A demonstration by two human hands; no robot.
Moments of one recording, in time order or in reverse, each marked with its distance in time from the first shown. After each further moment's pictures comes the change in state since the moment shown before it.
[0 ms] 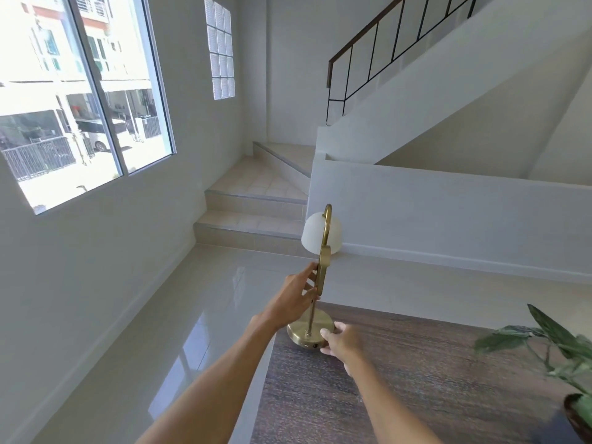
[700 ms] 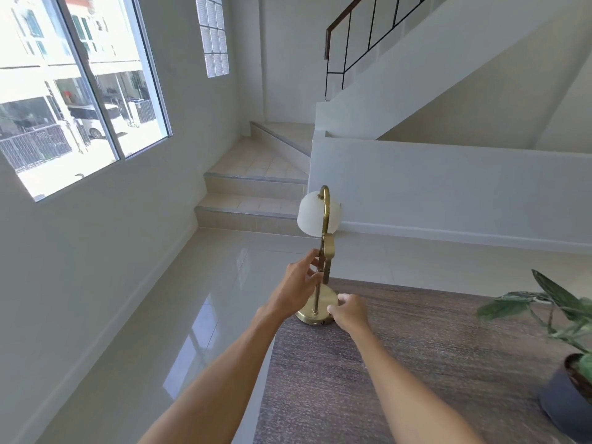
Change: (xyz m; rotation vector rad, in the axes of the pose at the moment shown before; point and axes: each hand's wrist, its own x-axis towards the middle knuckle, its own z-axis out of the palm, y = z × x) left_hand -0.025 -0.008 0.015 -0.061 0.059 -0.004; right_hand -0.010 -0.005 -0.004 -0.408 0.094 -0.157
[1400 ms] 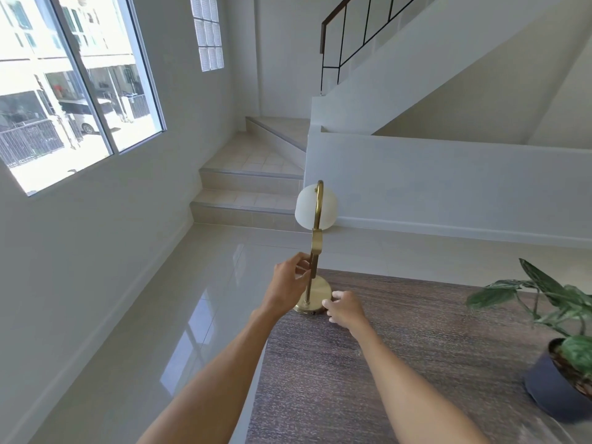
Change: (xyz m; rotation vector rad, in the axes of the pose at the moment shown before) left_hand -0.014 -0.012 0.011 -0.034 0.137 -0.142; right_hand -0.010 0.010 -0.005 0.028 -0.125 0.019
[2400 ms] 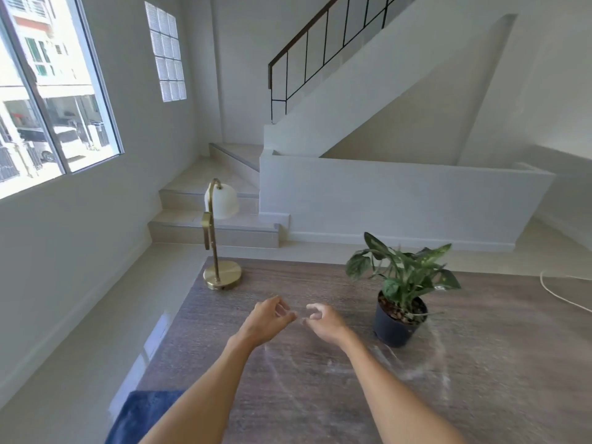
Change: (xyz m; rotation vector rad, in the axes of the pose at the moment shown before) left_hand -0.148 0.098 0.159 0.200 -0.258 -0.135; right_hand -0.143 0.146 -0.170 -0.085 -0.140 -0.079
